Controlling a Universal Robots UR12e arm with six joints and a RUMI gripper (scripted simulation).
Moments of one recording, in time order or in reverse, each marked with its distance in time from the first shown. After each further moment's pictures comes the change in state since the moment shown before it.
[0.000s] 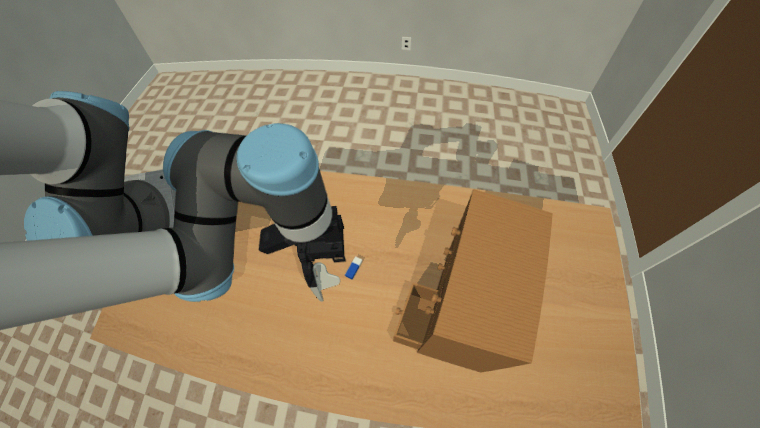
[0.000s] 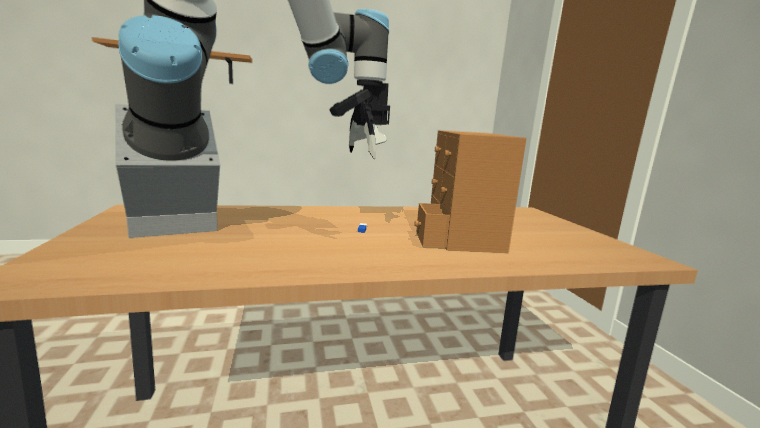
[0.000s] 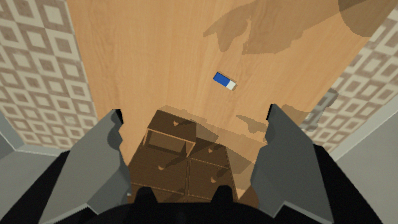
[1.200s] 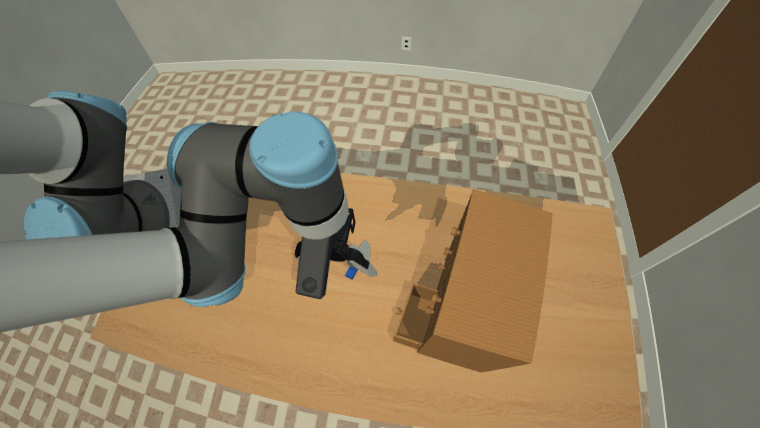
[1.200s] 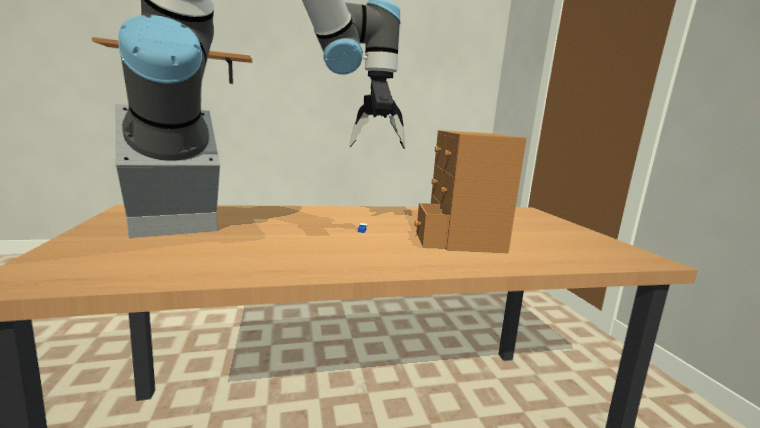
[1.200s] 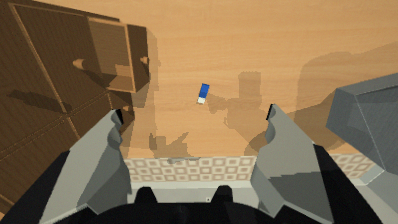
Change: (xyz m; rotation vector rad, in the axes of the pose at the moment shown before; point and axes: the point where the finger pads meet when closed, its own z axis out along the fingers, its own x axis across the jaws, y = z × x) arm -0.025 0.040 -0.025 -0.005 -0.001 -1.315
